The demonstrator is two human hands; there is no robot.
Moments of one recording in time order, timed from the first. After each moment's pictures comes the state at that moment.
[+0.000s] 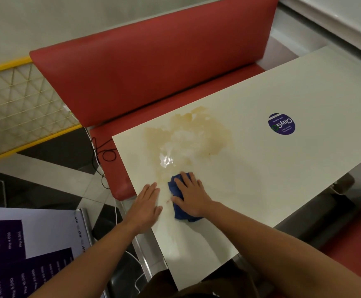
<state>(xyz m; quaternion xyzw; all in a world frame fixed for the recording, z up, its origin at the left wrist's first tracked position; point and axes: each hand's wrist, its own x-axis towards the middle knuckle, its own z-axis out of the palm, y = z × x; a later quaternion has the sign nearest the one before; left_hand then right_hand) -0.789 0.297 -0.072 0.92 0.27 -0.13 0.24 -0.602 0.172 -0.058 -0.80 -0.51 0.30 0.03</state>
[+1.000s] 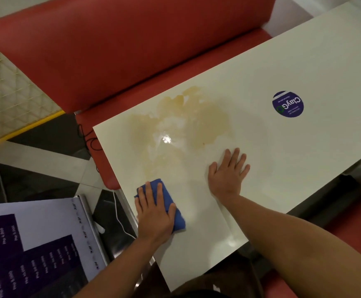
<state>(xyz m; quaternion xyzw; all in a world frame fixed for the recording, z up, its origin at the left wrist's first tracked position) -0.752 0.218 -0.108 0.89 0.41 -0.10 0.16 -0.517 0.129 -0.119 -0.97 -0.18 0.10 0.10</state>
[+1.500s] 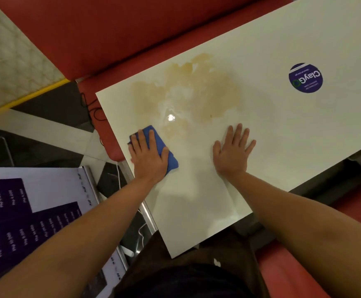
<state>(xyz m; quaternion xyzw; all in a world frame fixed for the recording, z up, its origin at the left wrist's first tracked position) -0.715 0.285 -0.107 0.88 0.44 -0.05 0.14 -0.520 0.112 -0.122 -0.95 -0.28 0.11 0.07</state>
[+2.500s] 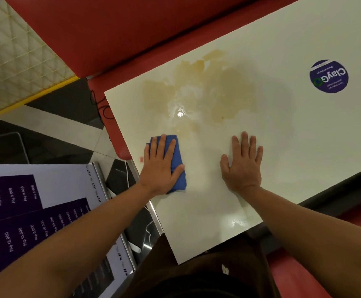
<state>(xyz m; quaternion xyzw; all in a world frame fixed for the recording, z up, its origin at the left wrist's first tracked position) -0.732 0.286 -0.111 0.95 0.27 -0.07 0.16 -0.529 0.091 -0.120 -0.93 -0.35 0.11 0.08</state>
